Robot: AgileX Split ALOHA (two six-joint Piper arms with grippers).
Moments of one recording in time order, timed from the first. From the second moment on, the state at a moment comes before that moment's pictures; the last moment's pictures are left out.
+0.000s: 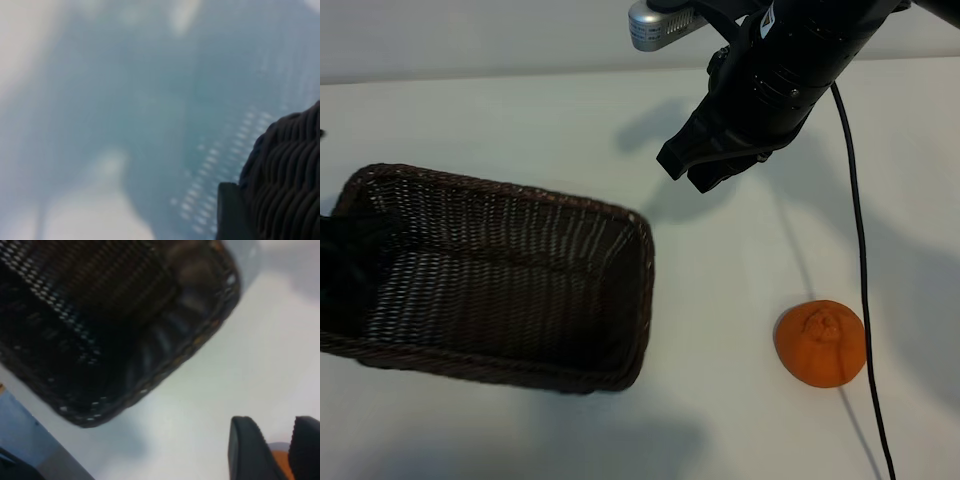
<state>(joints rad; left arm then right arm) -0.04 1.28 -0.60 0.17 0.37 -0.62 0.47 1.74 -1.61 0.26 1.19 -0.14</state>
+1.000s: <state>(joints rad) 0.10 1.19 -0.60 -0.58 0.39 0.14 0.47 1.74 -1.61 0.26 1.19 -0.14</state>
